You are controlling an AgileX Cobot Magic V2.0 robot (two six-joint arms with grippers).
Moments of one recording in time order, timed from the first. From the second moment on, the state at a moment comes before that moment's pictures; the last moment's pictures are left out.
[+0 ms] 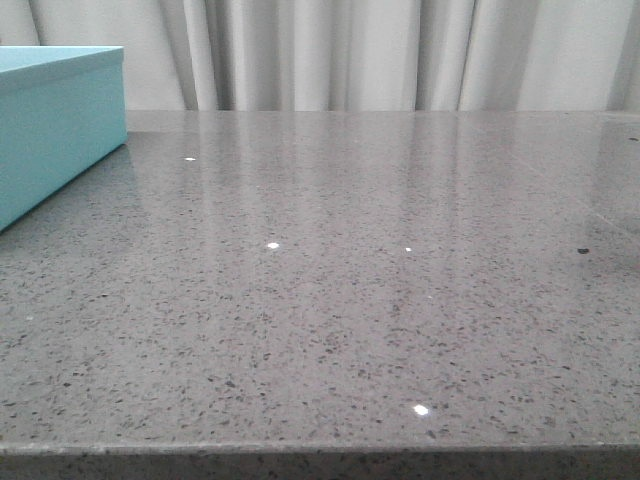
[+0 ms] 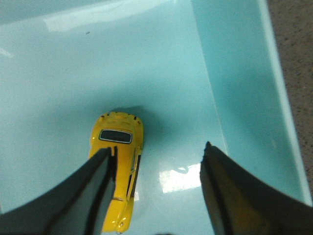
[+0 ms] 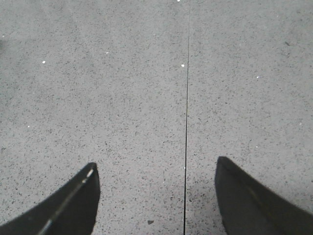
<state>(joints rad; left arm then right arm) 0.04 1.75 -1.78 -0.17 1.24 0.23 0.41 0.95 -1.05 -0.22 0.77 0.50</state>
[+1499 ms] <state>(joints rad) 0.04 0.33 -0.39 -0.32 0.51 0.34 0.41 0.40 -0.40 -0.33 0.32 0.50</state>
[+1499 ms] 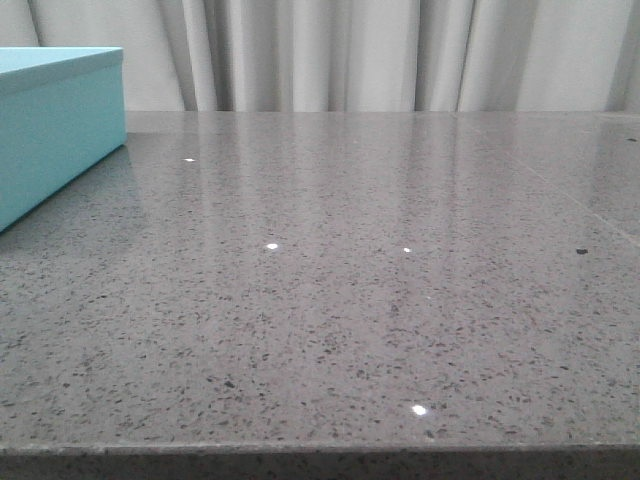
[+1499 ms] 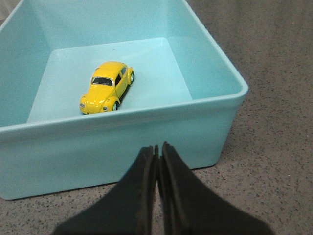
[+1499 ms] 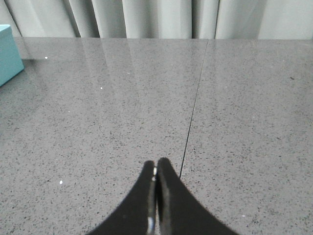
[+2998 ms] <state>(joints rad) 0.03 0.16 -0.22 -0.10 0.18 0.04 0.41 0.39 -0.40 -0.33 0.32 0.50</state>
